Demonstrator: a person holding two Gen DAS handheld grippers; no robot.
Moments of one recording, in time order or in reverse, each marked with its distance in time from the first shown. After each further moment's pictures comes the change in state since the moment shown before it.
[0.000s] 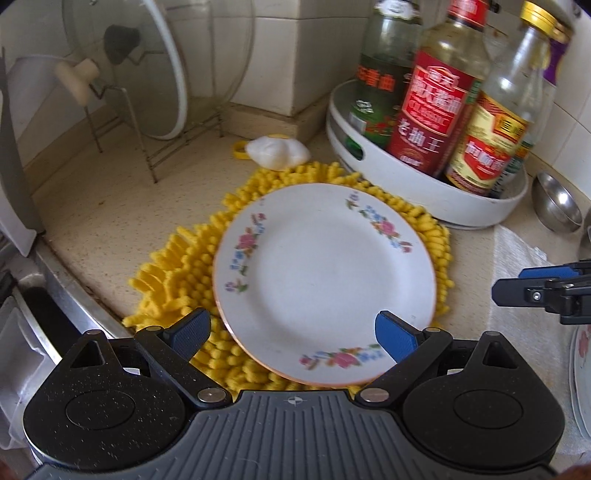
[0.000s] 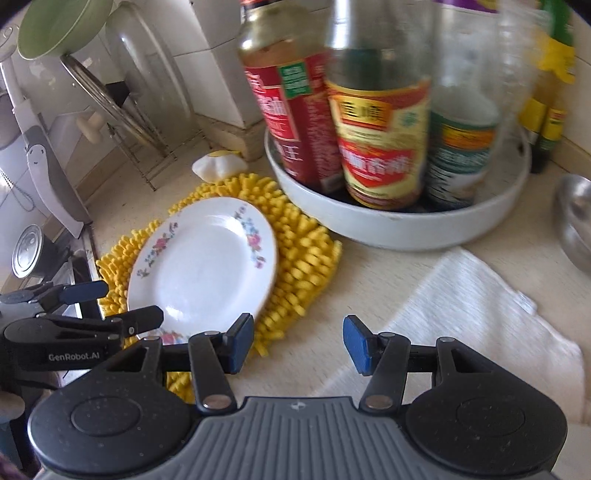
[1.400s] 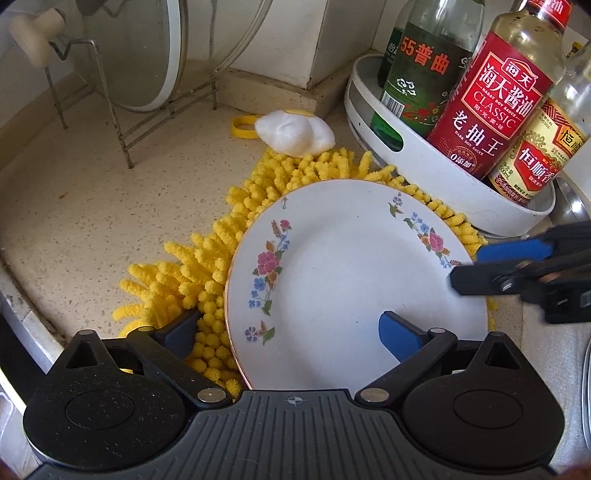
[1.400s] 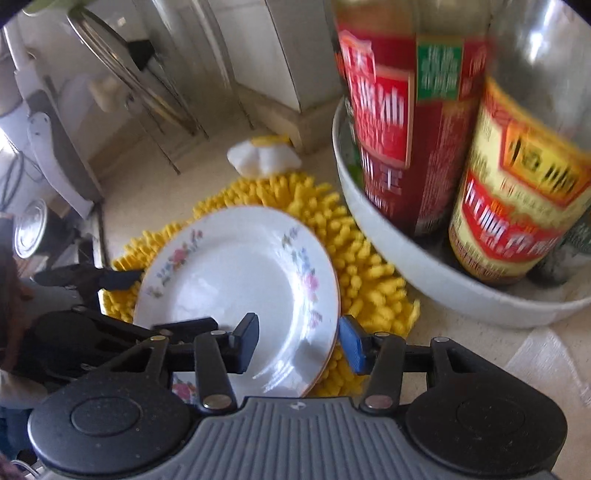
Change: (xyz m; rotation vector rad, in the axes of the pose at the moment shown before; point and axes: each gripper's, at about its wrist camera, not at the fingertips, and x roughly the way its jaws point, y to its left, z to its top) left arm 0.059 0.030 0.021 -0.010 0.098 -0.108; right arm 0.063 0.027 0.038 -0.119 0.104 0.072
